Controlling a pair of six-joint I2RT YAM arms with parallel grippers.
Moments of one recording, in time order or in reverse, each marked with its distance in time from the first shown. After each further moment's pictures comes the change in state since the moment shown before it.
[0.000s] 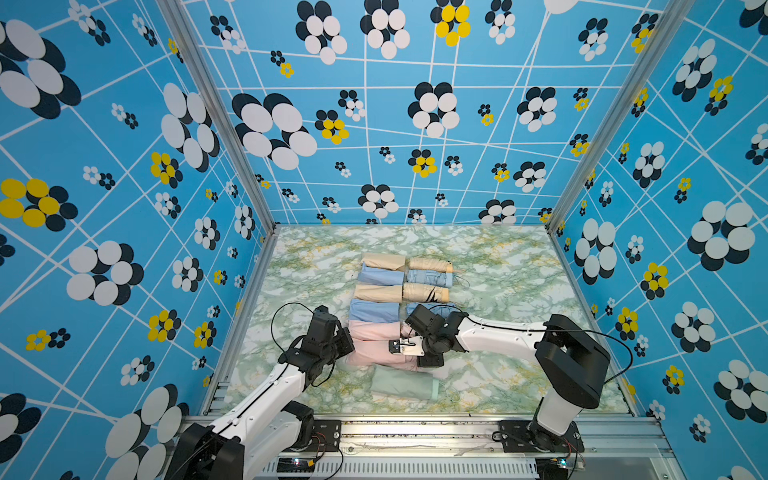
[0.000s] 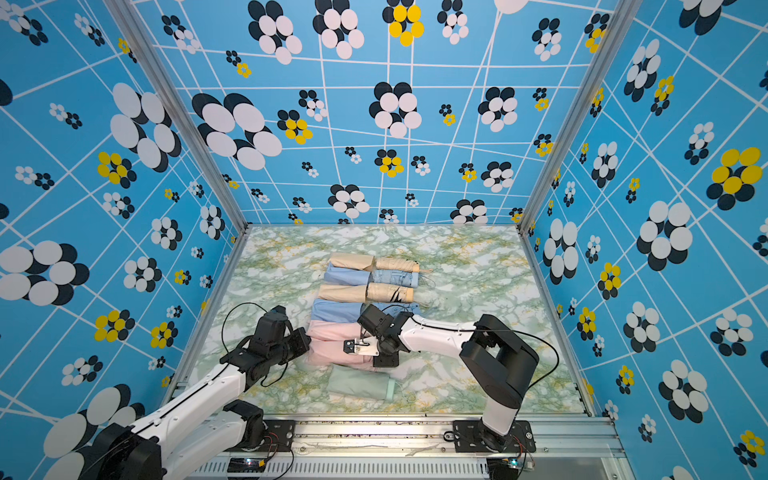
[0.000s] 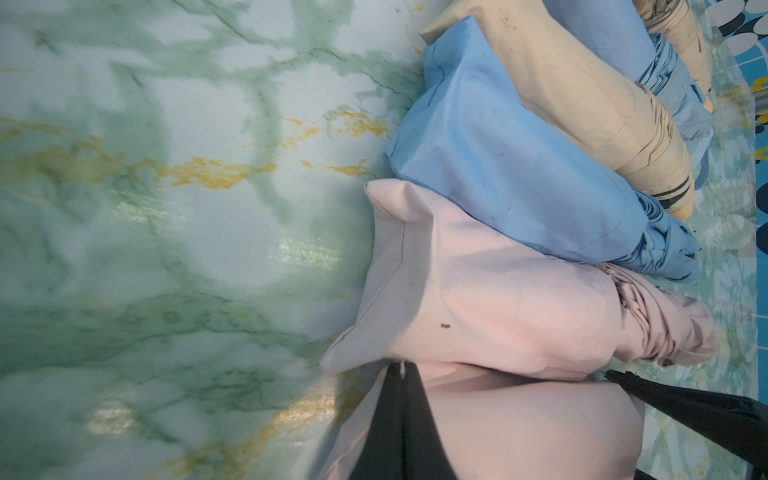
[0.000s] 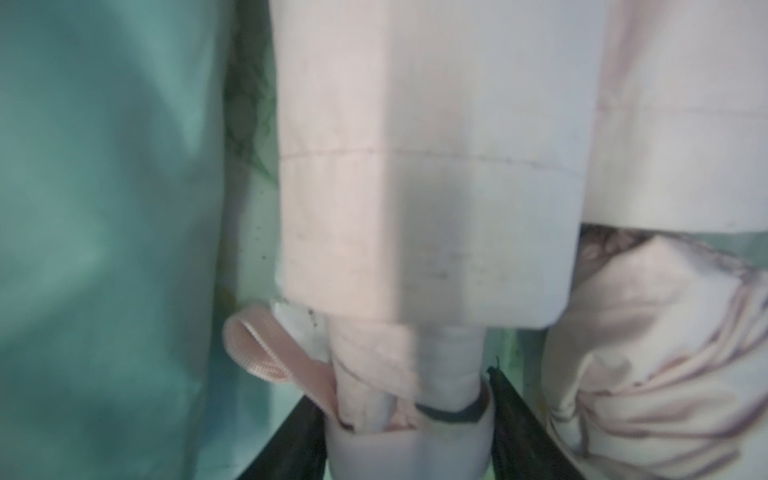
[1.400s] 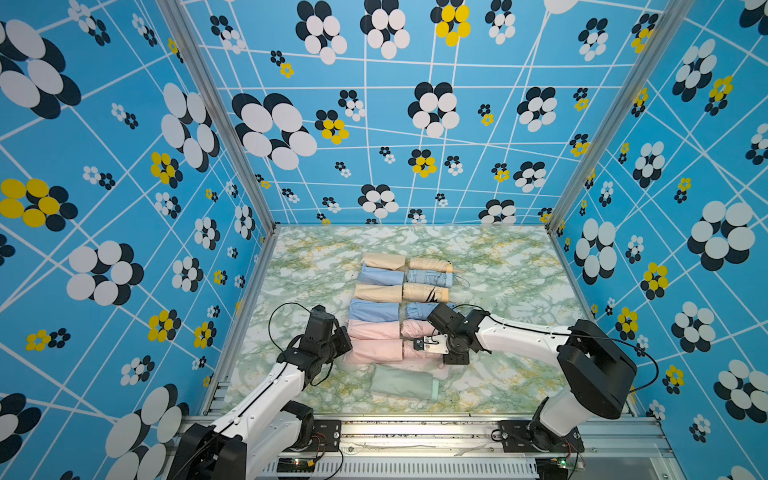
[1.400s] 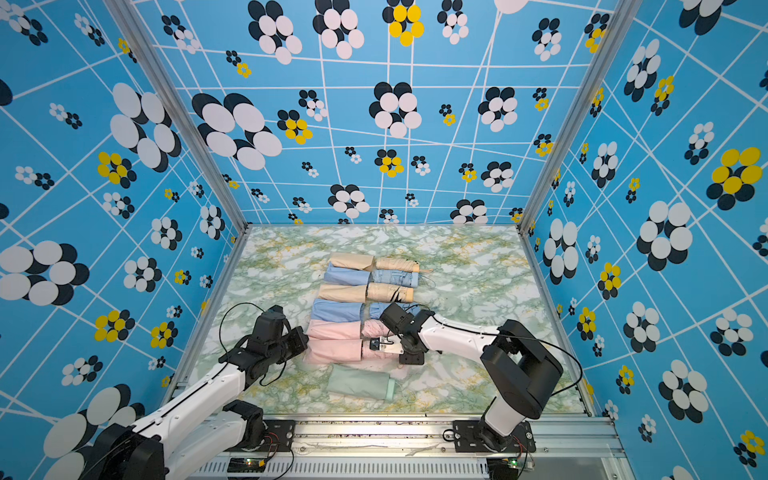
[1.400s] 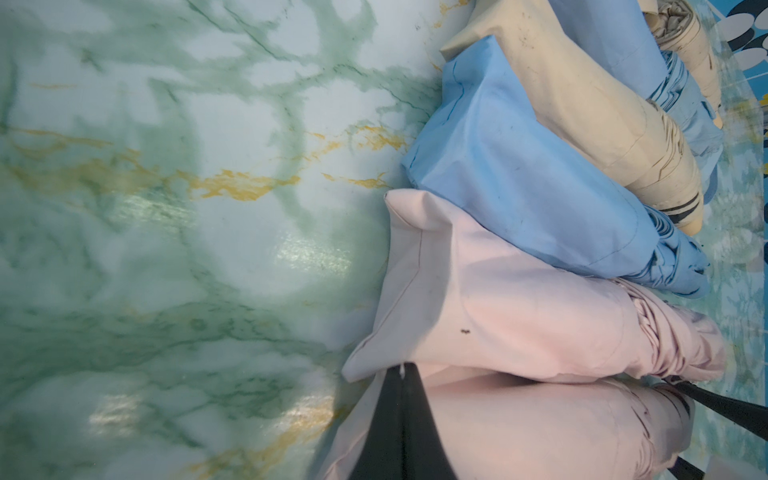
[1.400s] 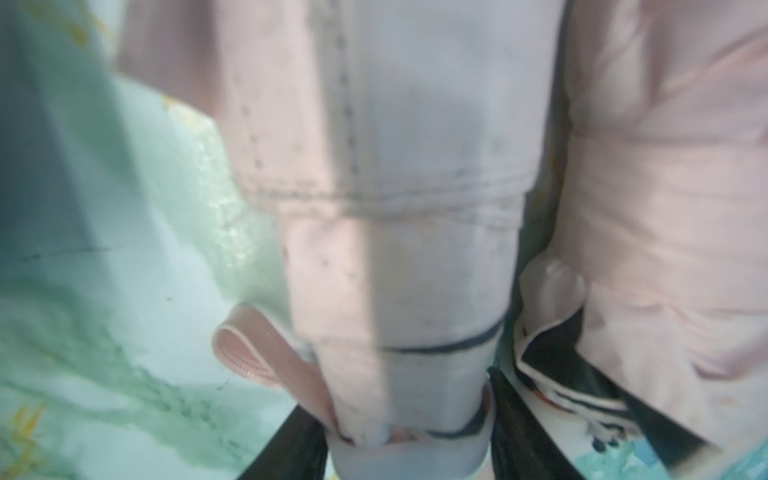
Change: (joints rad) left arm 0.033 0.008 0.001 0.000 0.001 0.007; right arm -0.114 -0.118 -0.119 -0.109 0.162 -0.054
